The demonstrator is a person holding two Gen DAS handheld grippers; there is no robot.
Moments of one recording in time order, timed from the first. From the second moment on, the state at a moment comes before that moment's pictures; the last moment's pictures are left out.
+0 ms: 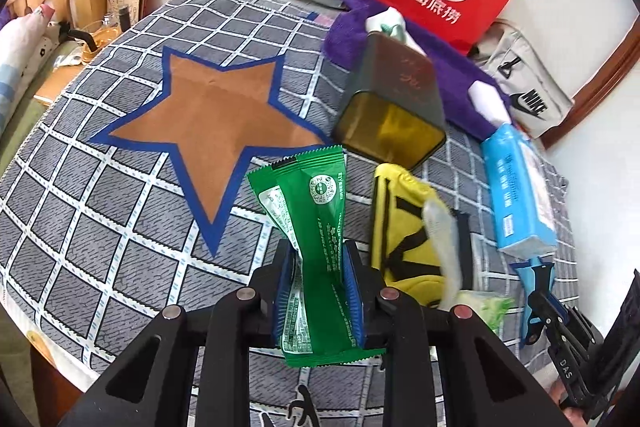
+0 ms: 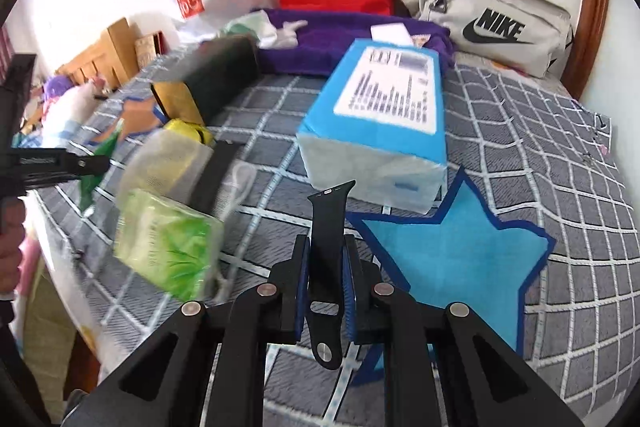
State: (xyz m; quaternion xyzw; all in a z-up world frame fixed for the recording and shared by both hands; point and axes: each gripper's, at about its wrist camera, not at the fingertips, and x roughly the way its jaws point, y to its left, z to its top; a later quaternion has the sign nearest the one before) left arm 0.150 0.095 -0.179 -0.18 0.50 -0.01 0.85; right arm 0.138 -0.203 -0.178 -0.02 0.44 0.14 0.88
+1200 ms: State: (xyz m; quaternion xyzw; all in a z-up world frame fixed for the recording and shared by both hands) left arm 0.273 0.056 -0.088 -0.14 0.45 -0.06 0.88; right arm 0.238 -0.210 -0.074 -0.01 0.37 0.13 0.92
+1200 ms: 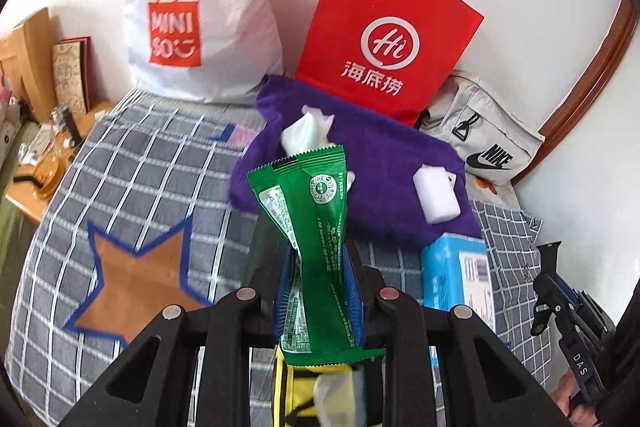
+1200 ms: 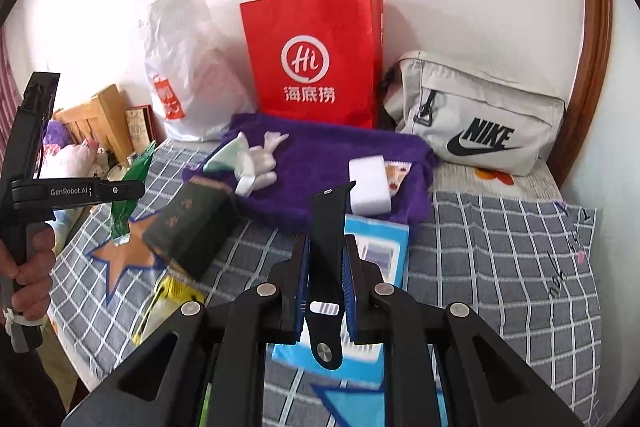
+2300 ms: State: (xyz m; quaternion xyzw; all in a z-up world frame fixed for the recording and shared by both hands) left arm 0.448 0.023 -0.119 -0.13 0.49 -0.09 0.86; right arm 0.449 -0.220 -0.112 0.01 0.42 0.12 0.90
